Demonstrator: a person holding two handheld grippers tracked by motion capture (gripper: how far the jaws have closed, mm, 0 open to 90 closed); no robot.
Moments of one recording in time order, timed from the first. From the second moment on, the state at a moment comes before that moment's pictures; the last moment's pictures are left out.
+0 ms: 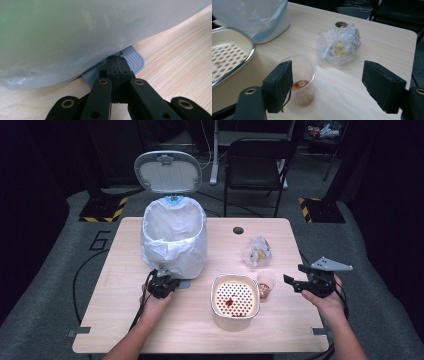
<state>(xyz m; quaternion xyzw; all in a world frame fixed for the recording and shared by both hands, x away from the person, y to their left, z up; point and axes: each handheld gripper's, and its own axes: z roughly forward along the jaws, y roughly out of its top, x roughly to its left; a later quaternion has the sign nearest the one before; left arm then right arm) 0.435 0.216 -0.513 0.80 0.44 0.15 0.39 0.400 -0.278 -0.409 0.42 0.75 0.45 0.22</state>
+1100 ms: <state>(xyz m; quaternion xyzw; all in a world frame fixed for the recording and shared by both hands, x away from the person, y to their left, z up) 0.438 0.218 -0.511 0.81 0.43 0.14 0.37 0.567 -0.202 -0.471 0.47 0.79 0.34 0.19</state>
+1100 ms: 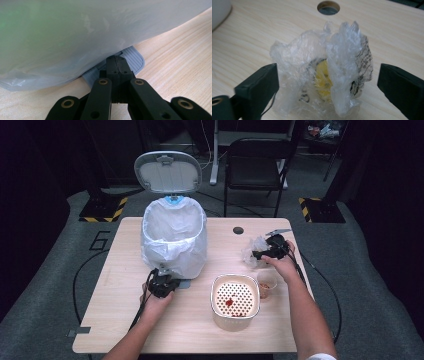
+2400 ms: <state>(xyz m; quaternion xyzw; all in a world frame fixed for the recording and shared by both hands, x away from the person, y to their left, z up) 0.438 0.219 -0.512 0.80 0.44 0.14 0.38 0.501 -0.205 -0.350 0.42 0.78 0.42 0.19</state>
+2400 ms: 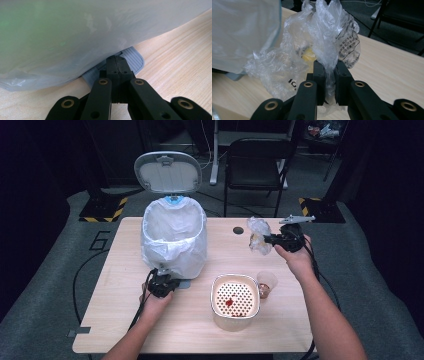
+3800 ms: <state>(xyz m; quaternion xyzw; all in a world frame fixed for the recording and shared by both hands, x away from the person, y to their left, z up) 0.438 0.217 -0.511 0.81 0.44 0.14 0.37 0.505 0.007 -0.264 0.26 0.81 0.51 0.13</state>
